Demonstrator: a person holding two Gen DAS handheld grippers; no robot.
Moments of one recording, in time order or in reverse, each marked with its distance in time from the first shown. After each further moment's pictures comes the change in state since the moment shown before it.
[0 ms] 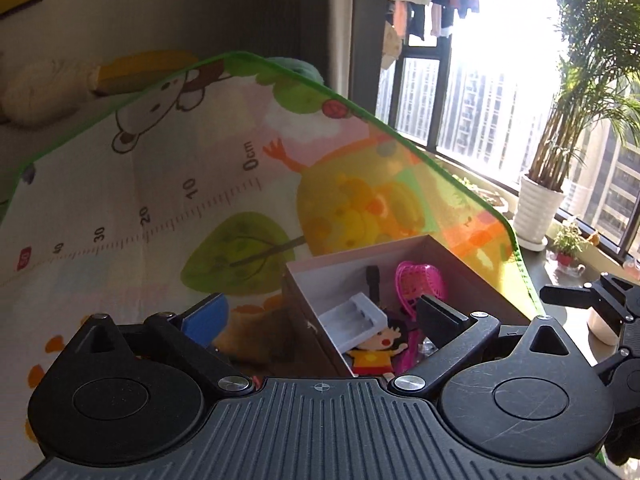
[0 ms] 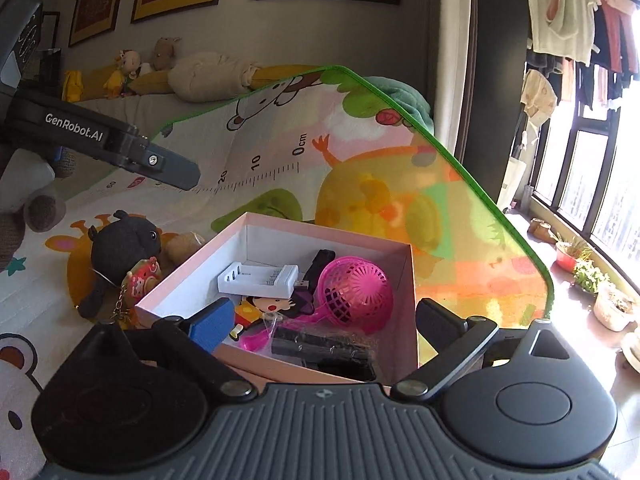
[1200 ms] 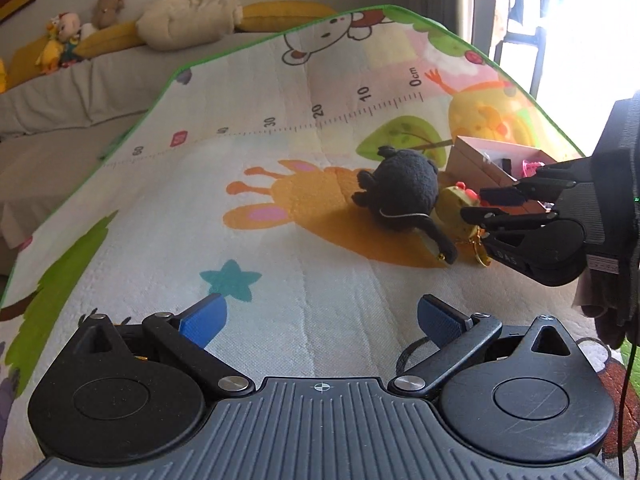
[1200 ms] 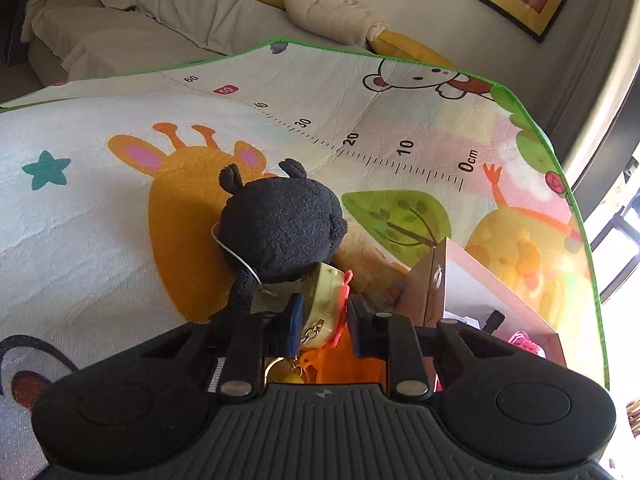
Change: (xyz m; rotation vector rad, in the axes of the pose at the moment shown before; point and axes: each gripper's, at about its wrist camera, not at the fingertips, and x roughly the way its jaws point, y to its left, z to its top) left arm -0.120 0.095 -0.133 -0.163 0.070 0.224; right arm 0.071 0.208 0.016 -0.414 0.115 -0.008
